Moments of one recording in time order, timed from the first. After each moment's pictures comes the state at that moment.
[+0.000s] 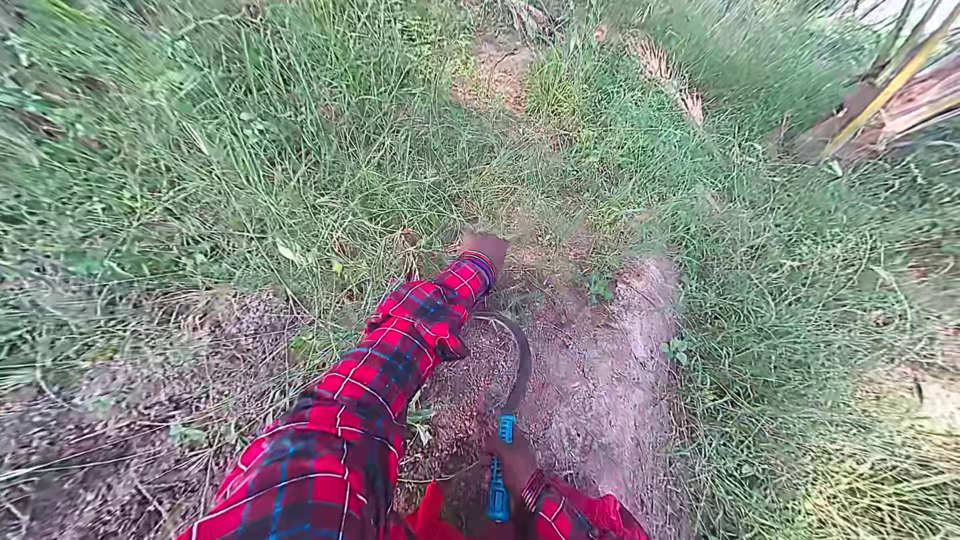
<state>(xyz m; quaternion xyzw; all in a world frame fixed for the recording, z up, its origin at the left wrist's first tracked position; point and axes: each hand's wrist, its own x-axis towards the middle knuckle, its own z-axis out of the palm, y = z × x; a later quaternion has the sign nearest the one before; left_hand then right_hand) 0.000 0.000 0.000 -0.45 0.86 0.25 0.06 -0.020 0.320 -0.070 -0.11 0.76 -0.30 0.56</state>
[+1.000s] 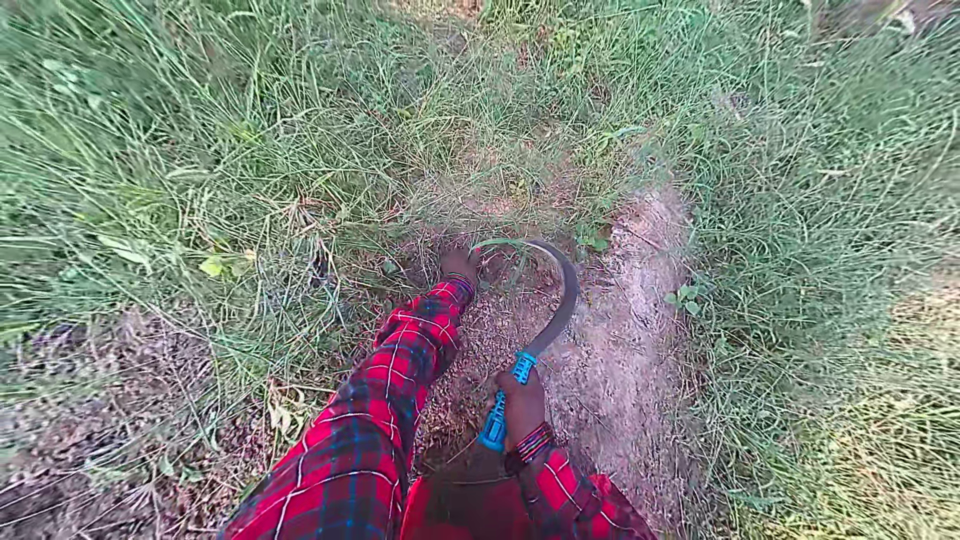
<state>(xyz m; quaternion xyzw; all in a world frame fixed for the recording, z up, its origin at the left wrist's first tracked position) -0.088 0.031 -0.202 -0.57 0.67 0.47 -0.10 -0.074 0.277 -0.065 0.01 0.73 -0.50 0.47</state>
